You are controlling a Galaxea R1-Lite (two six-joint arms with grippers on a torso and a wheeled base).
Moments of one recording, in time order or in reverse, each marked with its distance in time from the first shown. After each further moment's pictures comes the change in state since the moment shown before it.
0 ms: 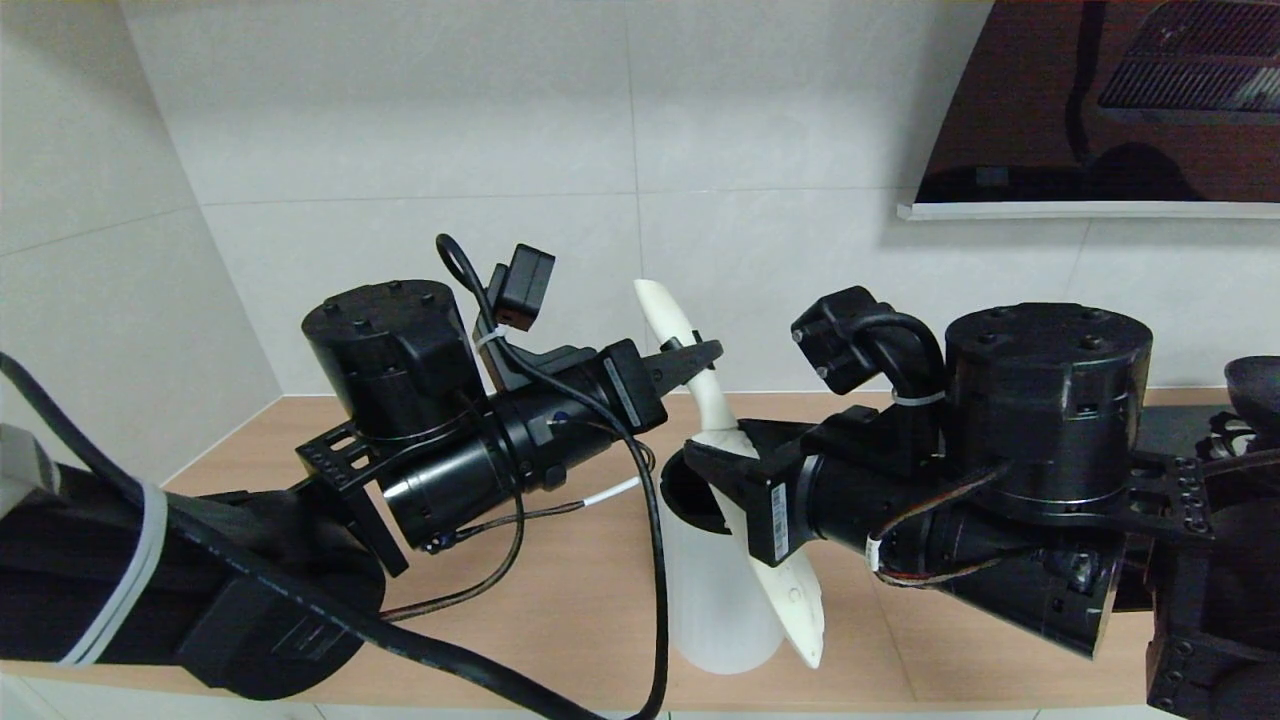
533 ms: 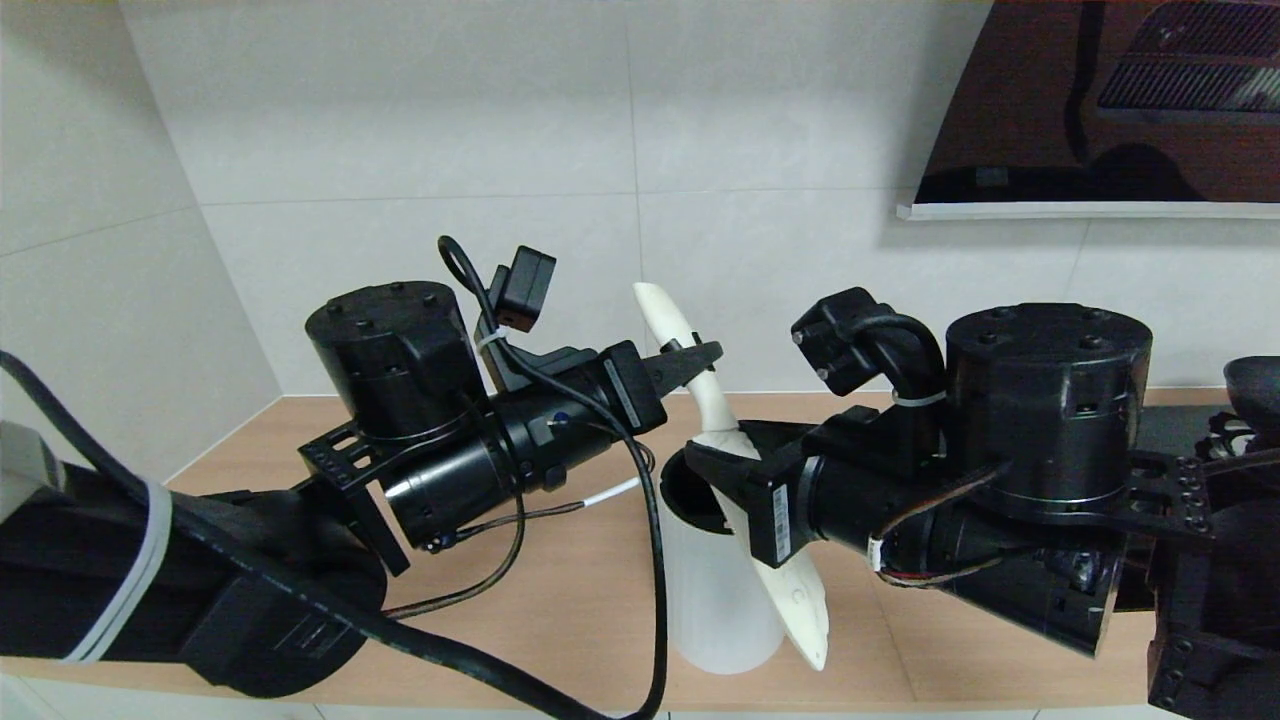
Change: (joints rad) left arm 0.001 0.001 0.001 0.000 -0.002 0.002; right arm 0.000 0.000 0.000 0.006 0.012 -0.009
